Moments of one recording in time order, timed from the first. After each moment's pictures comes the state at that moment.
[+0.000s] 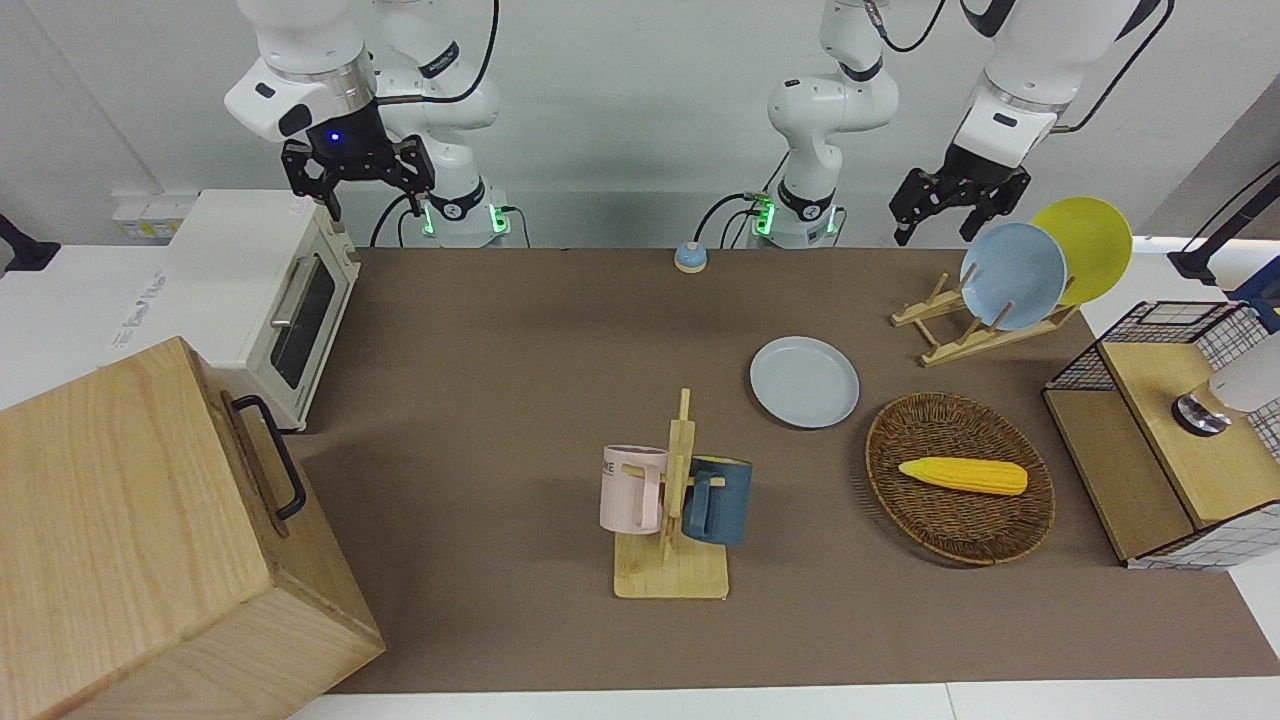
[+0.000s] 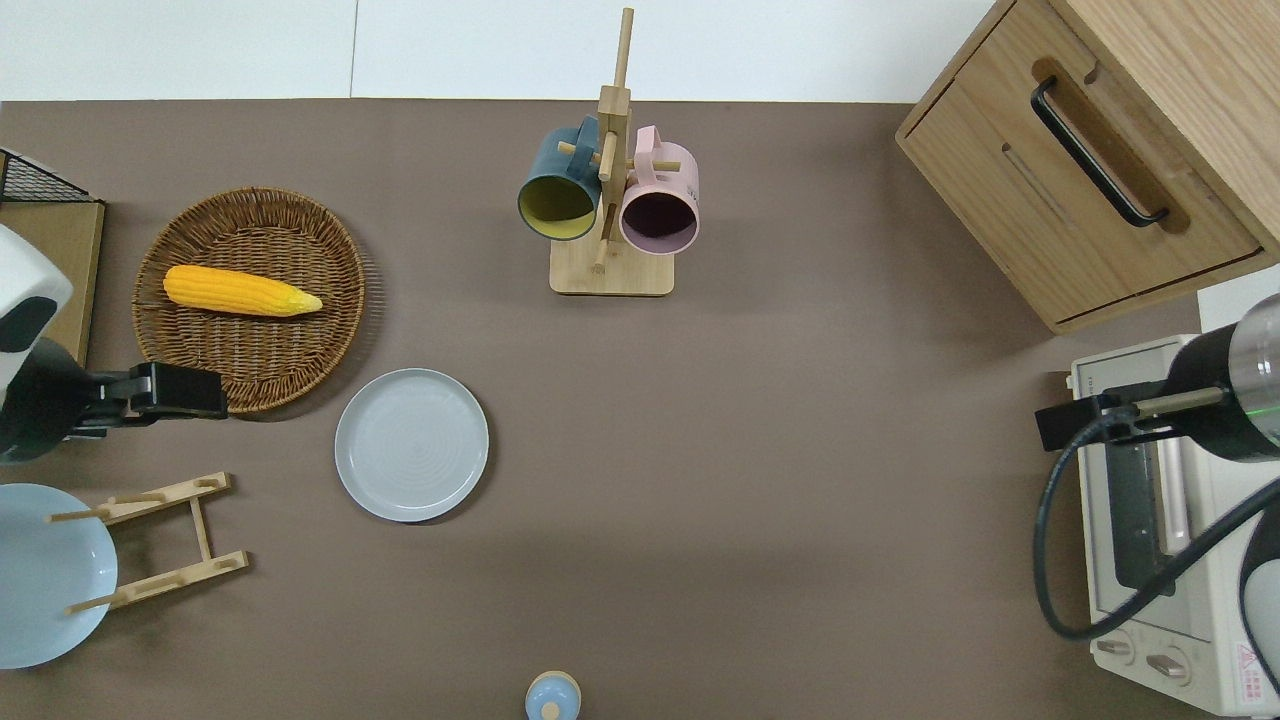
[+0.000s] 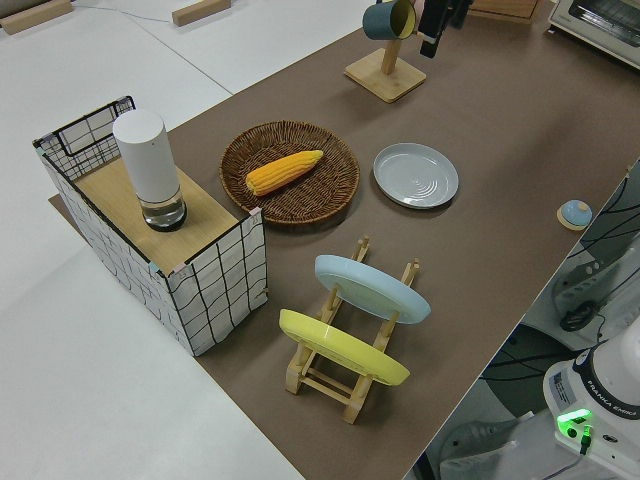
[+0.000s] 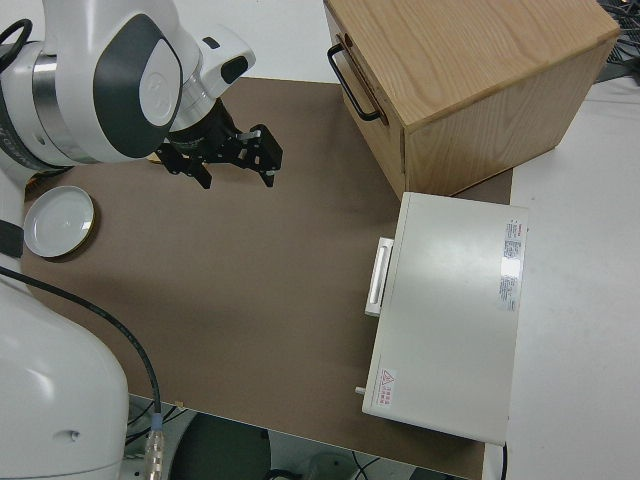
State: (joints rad) left arm 0.07 -0.11 -0.13 -1.66 -0.06 1.56 -0.16; right arm -0.05 -0.06 0.16 -1.54 -0.04 1.40 0.01
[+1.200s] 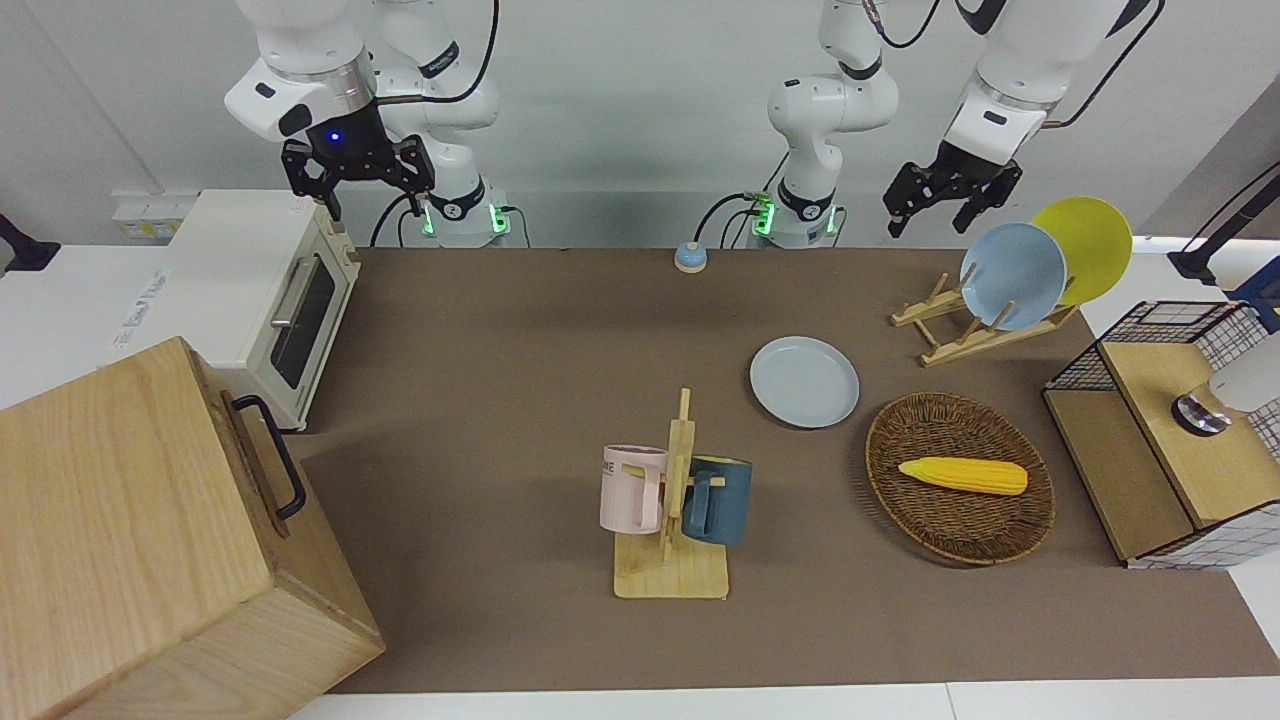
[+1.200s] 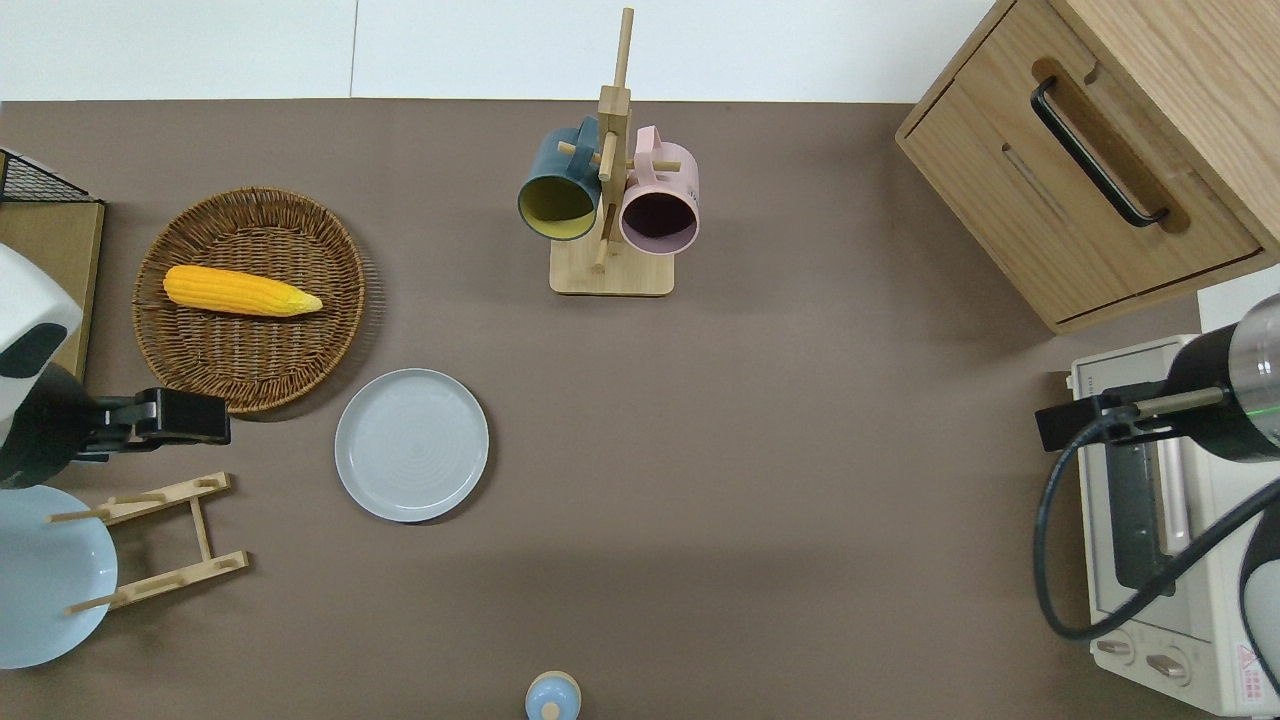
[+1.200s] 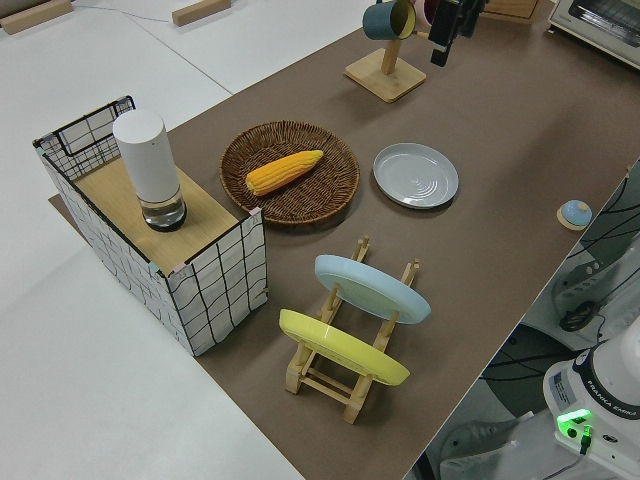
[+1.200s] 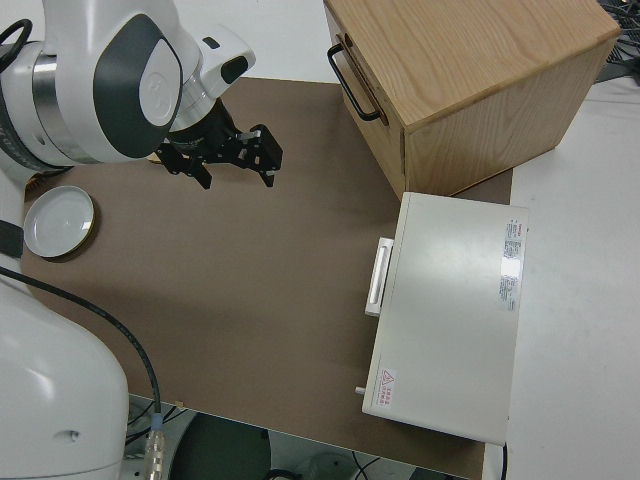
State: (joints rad) left arm 0.07 -0.14 -0.13 -1.71 -0.06 1.54 -0.15; right arm -0.05 -0.06 0.16 -1.54 -0.04 1.40 0.01
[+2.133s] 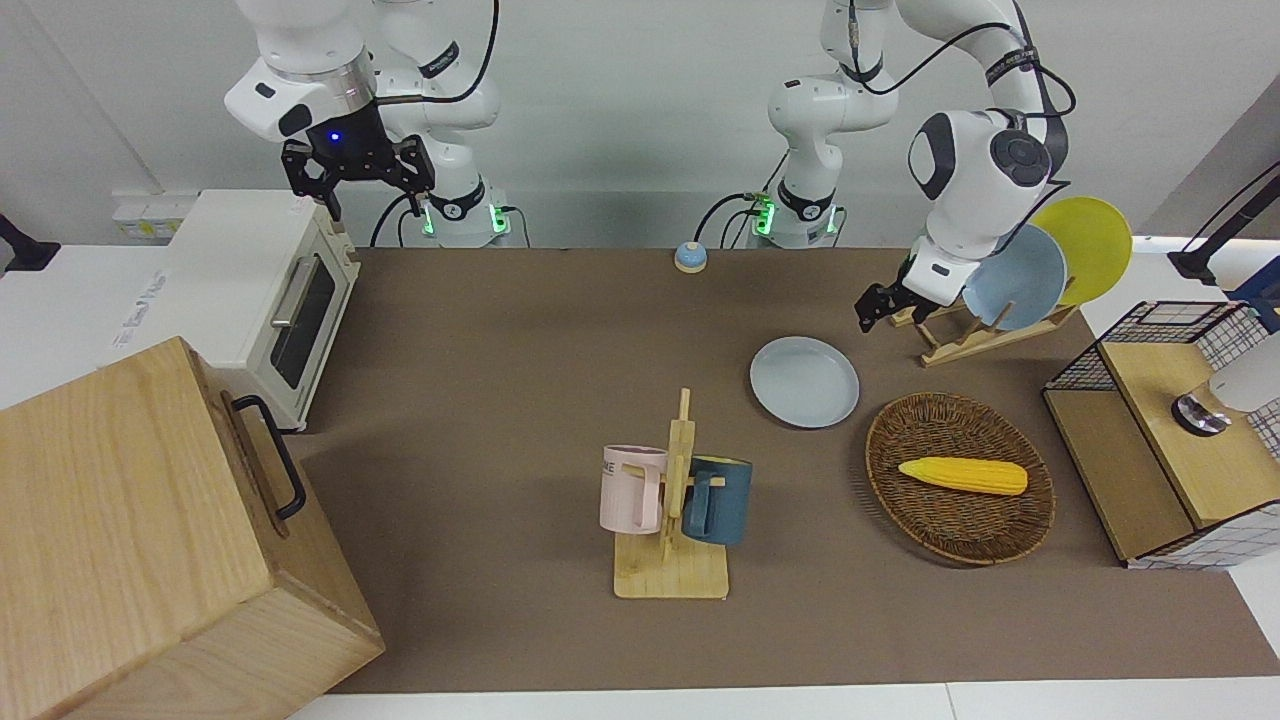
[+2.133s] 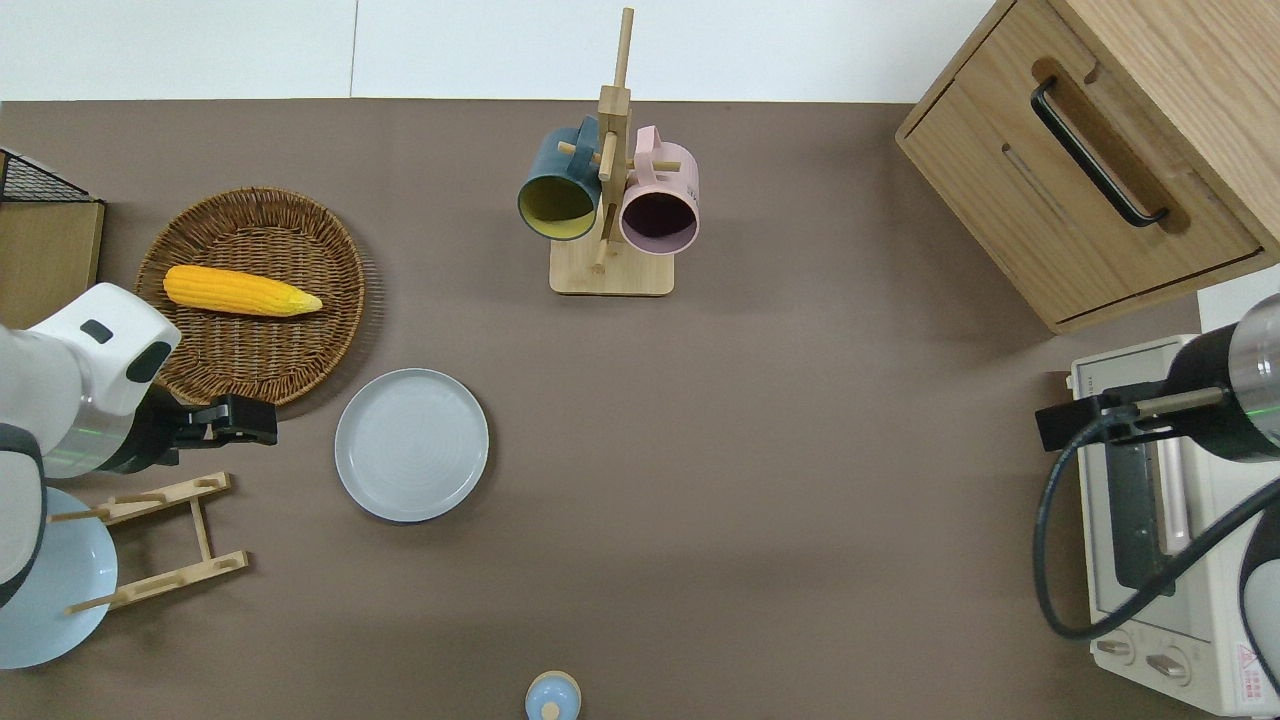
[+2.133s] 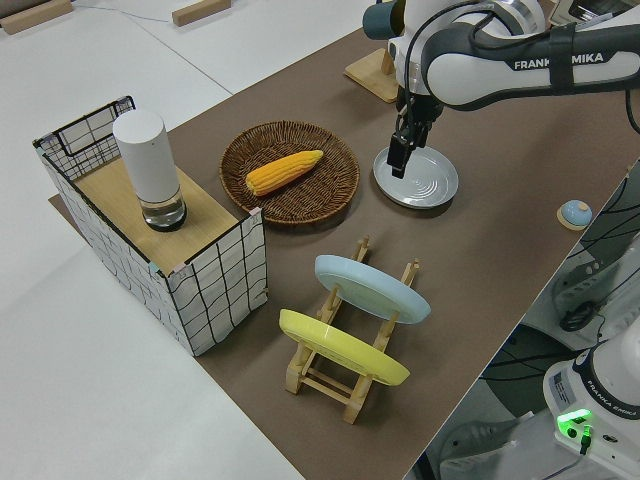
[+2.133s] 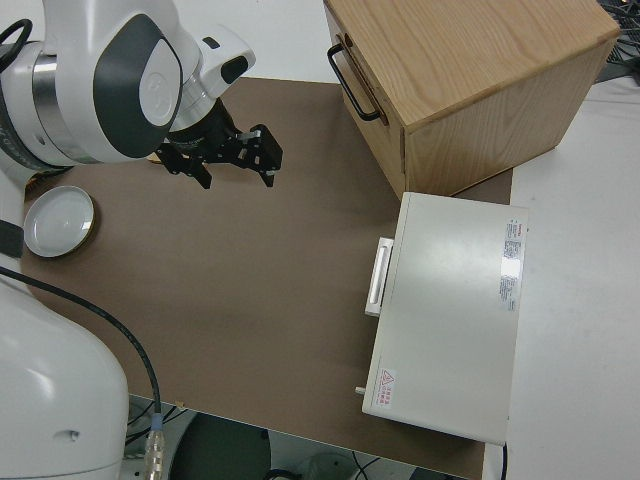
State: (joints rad) left arm 0.10 -0.07 -0.12 -2.17 -0.06 2.00 -0.15; right arm -0.05 -0.06 0.16 -1.54 -0.04 1.40 0.01
